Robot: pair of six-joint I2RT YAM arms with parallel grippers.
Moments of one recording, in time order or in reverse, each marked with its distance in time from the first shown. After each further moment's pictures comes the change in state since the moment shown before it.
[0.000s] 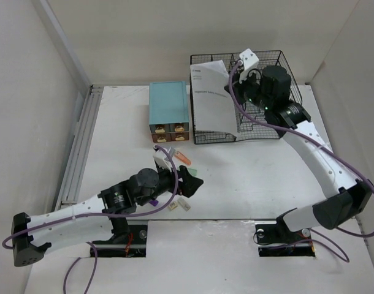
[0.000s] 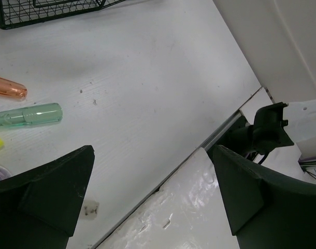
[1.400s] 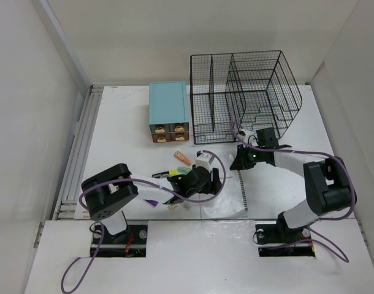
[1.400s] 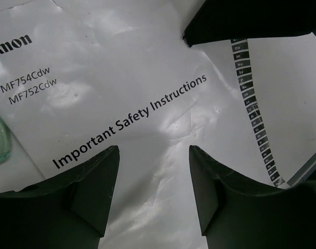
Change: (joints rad) left arm 0.011 0.927 0.084 0.489 0.007 -0.062; right arm -0.211 0.129 -0.819 0.140 -0.438 0.204
